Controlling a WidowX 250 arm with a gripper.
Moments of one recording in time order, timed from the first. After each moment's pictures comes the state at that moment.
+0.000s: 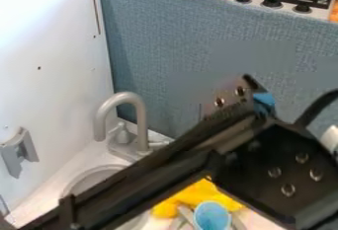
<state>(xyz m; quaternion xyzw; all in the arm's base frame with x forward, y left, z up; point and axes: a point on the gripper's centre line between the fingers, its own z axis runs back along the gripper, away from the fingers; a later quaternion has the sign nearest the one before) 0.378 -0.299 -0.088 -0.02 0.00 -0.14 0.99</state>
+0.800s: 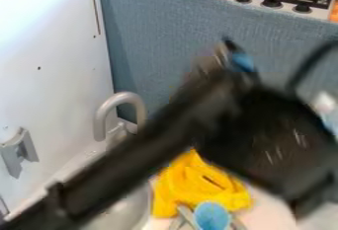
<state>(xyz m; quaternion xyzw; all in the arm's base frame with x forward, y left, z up) 0.372 -0.276 -0.069 -0.03 -0.01 -0.14 0.99</state>
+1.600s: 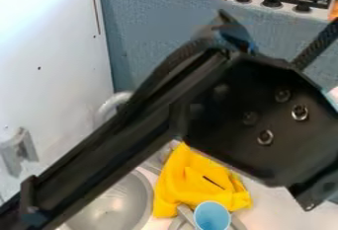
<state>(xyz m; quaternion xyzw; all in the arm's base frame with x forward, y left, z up) 0.293 -0.263 -0.086 0.00 0.12 -0.15 0.98</state>
